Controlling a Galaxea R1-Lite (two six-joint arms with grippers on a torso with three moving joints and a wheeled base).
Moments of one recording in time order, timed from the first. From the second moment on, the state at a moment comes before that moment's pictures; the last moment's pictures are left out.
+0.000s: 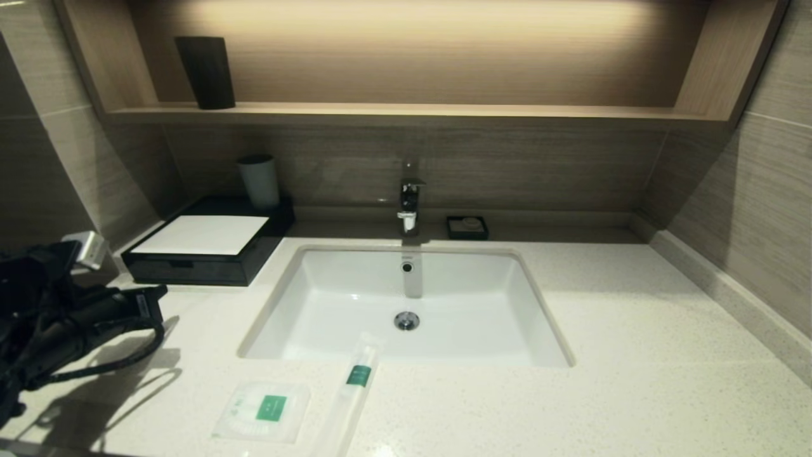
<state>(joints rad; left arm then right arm) 0.25 1.71 -0.47 -0.92 -0.26 -0.03 0.00 0.00 0.00 0.00 0.00 -0.01</state>
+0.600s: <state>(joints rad) 0.33 1.72 -0.49 -0.90 -0.43 -0.05 0.00 0.00 0.00 0.00 0.00 -0.01</state>
